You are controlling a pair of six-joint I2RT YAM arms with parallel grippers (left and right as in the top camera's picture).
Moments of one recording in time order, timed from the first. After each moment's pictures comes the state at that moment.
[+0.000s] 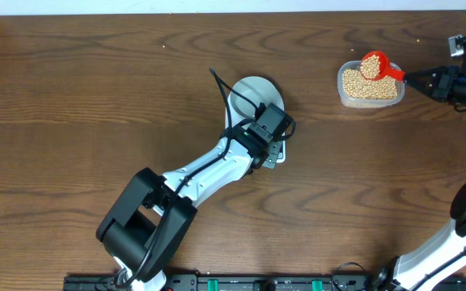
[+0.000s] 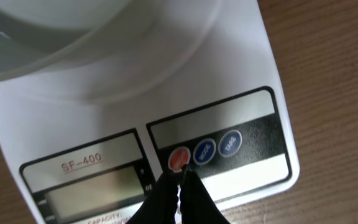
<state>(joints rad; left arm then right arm) -0.72 1.86 1.16 -0.48 -0.14 -0.35 -0.48 1.98 1.68 -1.09 -1.09 -0.34</state>
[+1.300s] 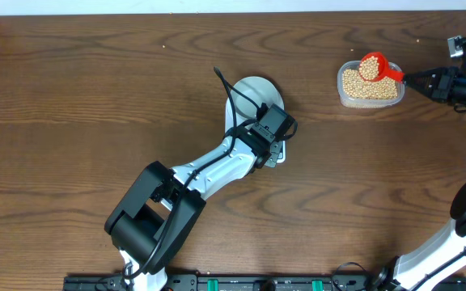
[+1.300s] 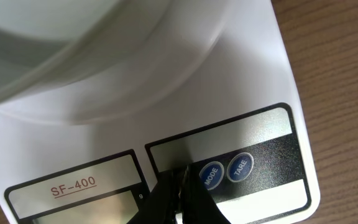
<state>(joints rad) -0.72 1.91 1.17 -0.44 -0.17 -0.35 -0.48 1.98 1.68 -1.10 -1.10 -0.35</state>
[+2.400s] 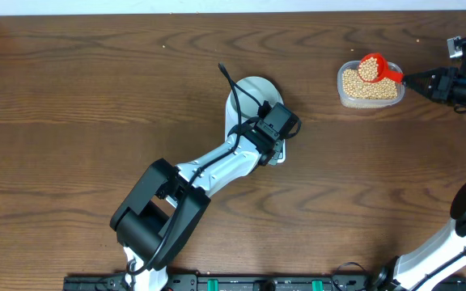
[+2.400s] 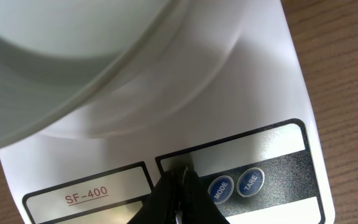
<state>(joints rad) -0.73 1.94 1.21 -0.48 -0.22 -0.35 -0.48 1.98 1.68 -1.12 -1.10 -0.36</state>
